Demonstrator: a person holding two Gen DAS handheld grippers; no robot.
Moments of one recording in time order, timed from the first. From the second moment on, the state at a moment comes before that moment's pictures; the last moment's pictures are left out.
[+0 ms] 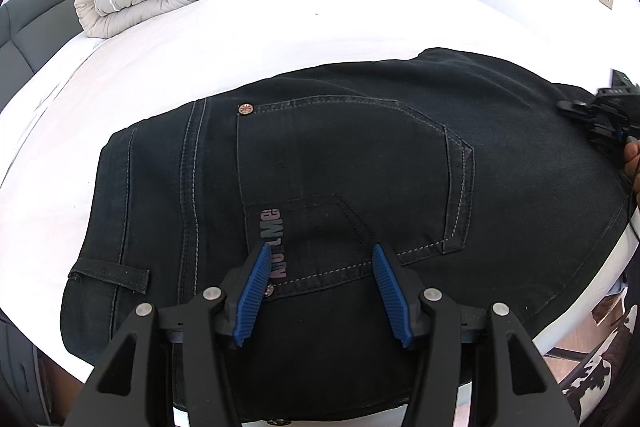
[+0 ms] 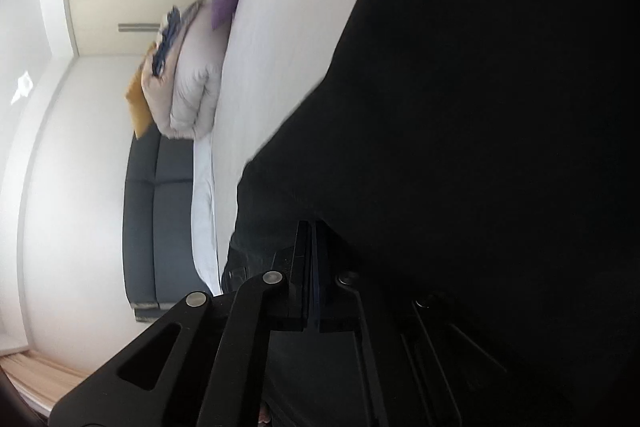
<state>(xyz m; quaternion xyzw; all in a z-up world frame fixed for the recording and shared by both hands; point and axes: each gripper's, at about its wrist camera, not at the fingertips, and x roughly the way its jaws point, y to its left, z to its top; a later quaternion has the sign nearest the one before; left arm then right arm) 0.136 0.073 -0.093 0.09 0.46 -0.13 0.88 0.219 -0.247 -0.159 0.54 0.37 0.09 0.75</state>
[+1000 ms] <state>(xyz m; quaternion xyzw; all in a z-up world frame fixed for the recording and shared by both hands) 0.207 -0.163 -0.089 -0.27 0.41 -0.43 0.76 0.178 -0.403 -0.144 0.57 0.24 -0.07 0.79</state>
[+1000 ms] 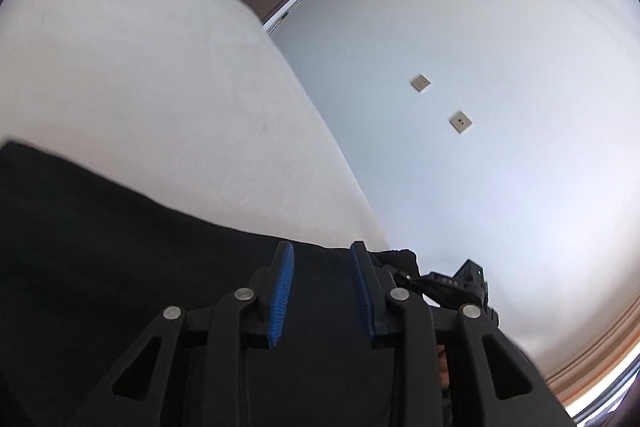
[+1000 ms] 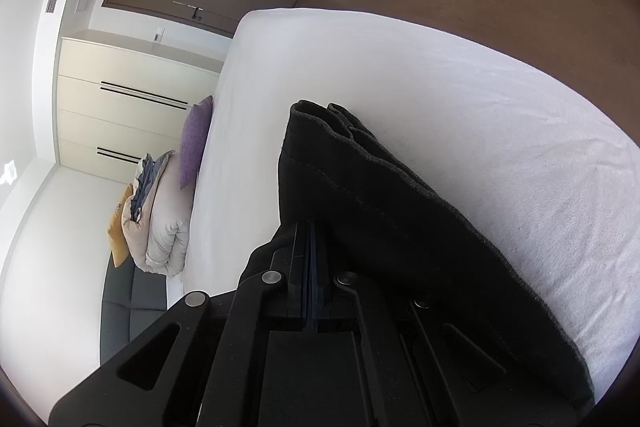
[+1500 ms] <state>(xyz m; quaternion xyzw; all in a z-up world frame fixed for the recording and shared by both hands) 0.260 -0.016 -0.141 -0.36 0.45 -0.30 0.76 0.158 -0.395 -0.137 0.56 0.25 -0.07 0.79</state>
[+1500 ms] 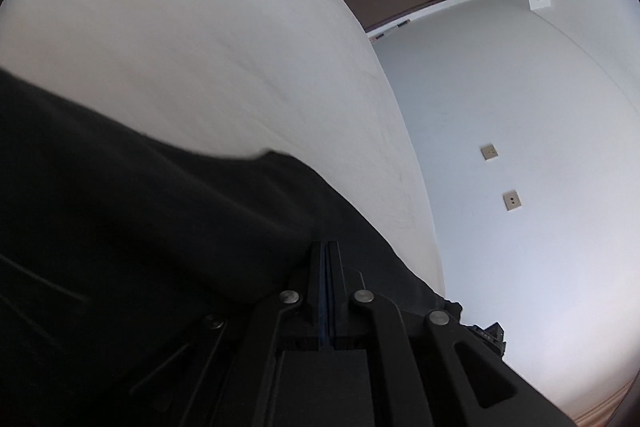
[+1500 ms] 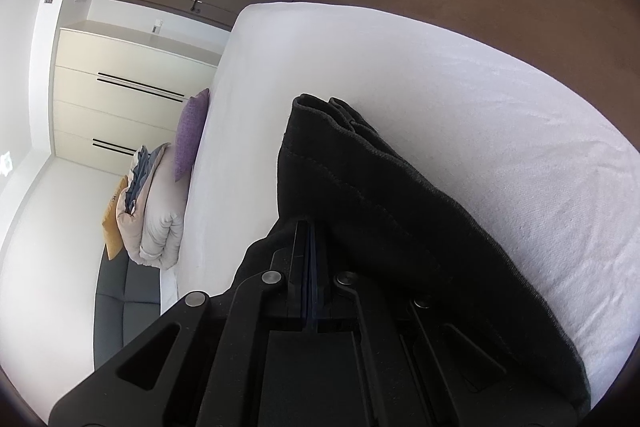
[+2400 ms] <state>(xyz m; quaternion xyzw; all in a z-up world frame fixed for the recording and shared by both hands) 0.151 0.009 -0.097 -0.38 0.40 -0.33 0.77 0.155 -0.314 -0.081 0.48 0.29 0.01 0.83</state>
